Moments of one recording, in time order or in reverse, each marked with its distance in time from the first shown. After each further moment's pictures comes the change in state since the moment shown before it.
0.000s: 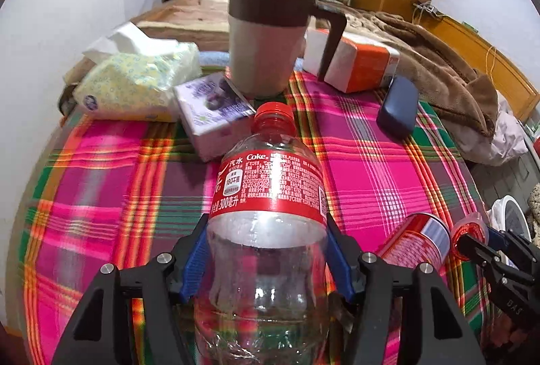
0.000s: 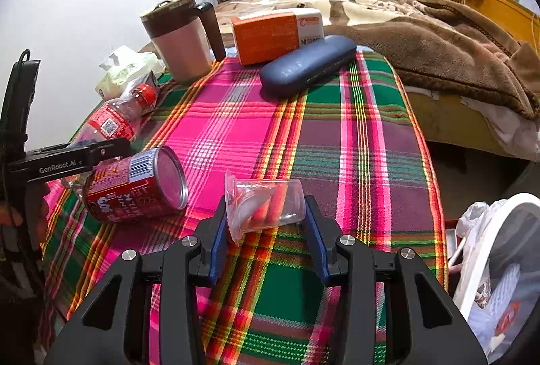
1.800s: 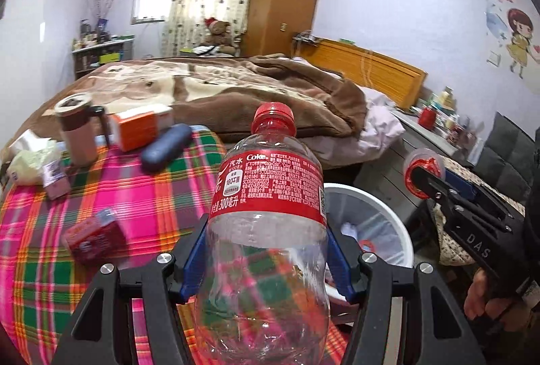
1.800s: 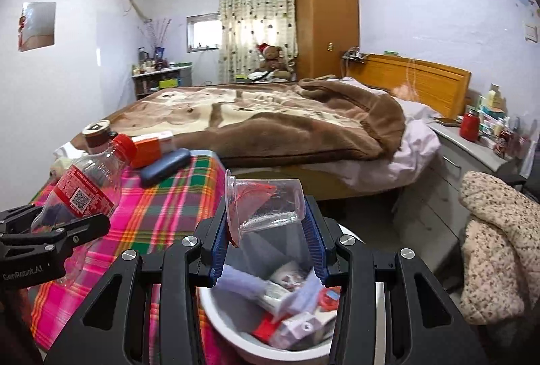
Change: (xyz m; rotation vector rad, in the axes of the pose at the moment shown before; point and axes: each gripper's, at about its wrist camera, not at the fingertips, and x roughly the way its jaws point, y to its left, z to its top) left arm -0.157 -0.250 -0.079 0.240 -0.243 -0.350; right arm -0.194 -0.098 -0.051 0.107 -0.393 -0.406
